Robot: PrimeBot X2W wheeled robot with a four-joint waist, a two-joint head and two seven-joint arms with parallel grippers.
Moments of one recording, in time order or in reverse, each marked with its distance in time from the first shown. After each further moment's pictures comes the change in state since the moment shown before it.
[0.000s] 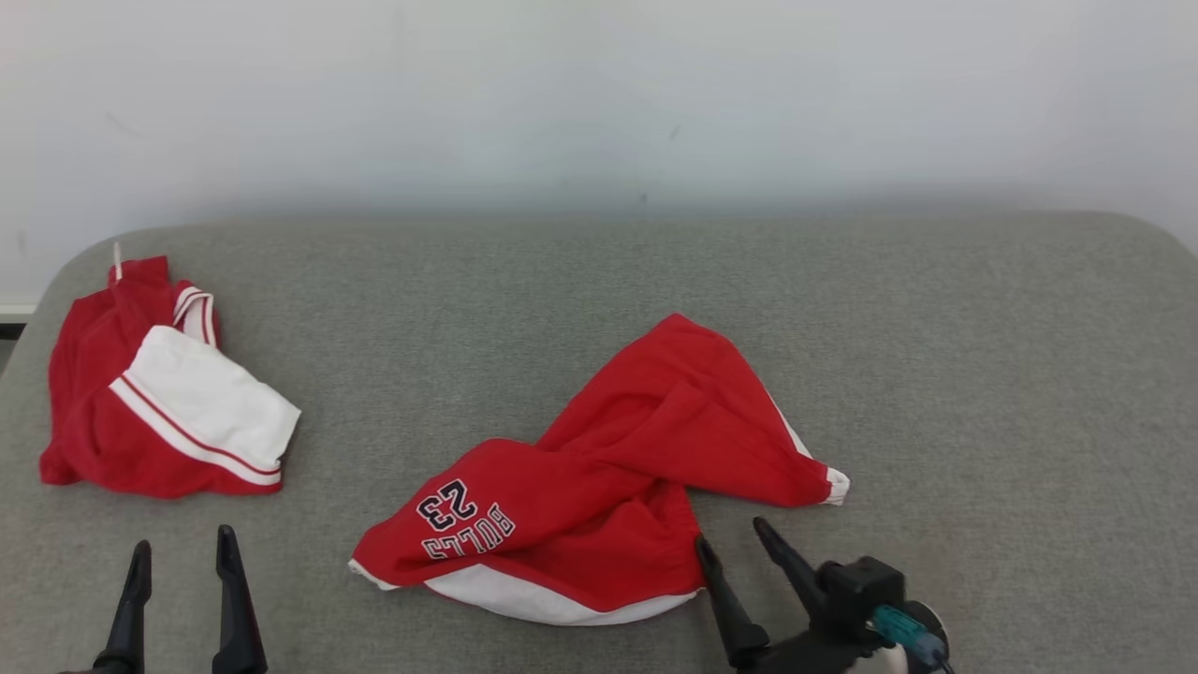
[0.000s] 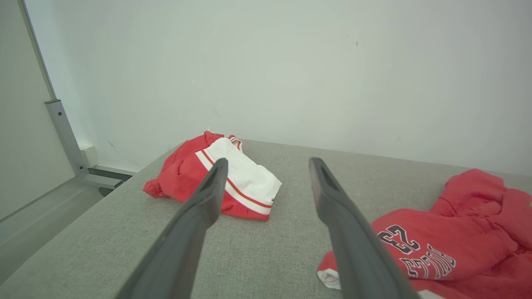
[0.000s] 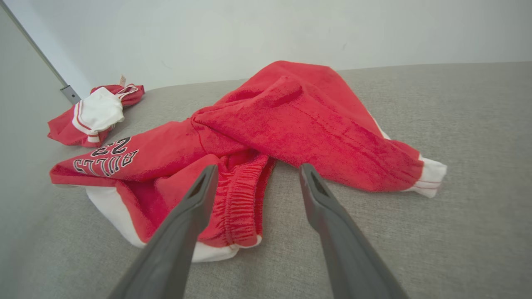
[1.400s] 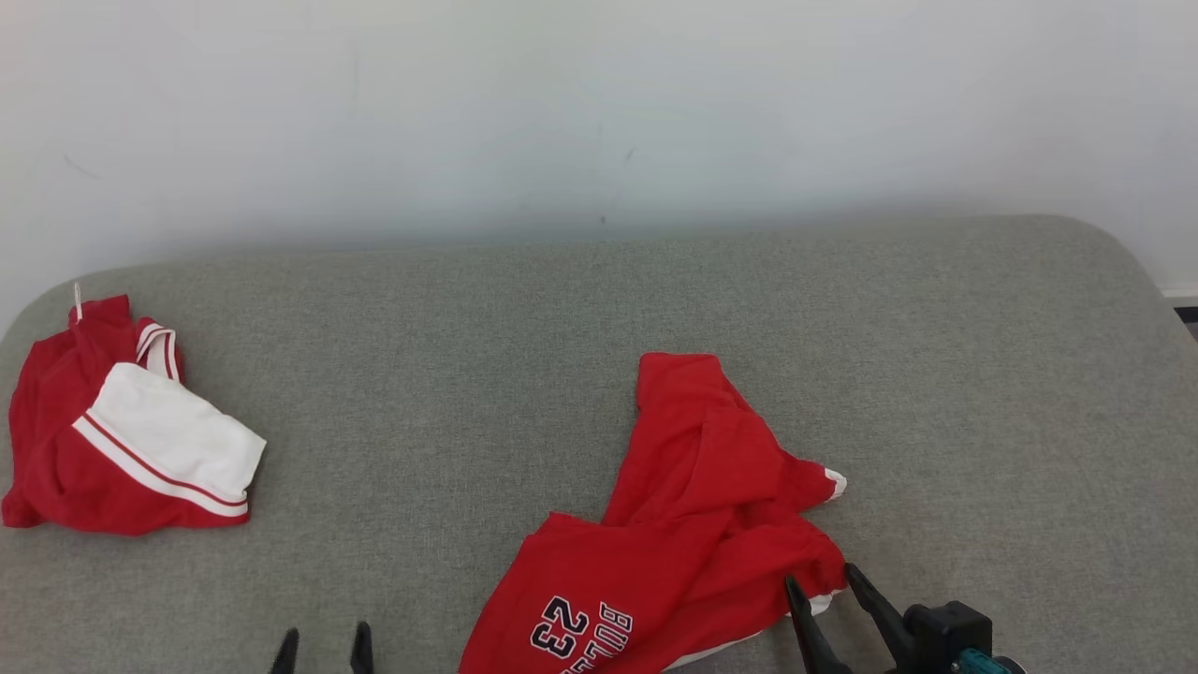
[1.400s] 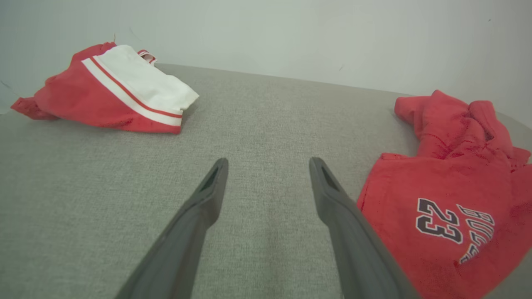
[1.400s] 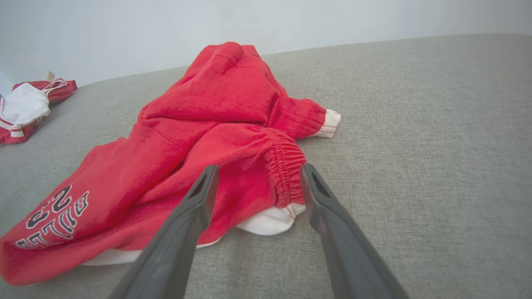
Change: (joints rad) left arm 0.044 -0.021 -0.148 0.194 -0.027 -0.052 0.000; right arm 0.086 -0.072 -0.088 0.013 0.027 0.000 0.006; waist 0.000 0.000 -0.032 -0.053
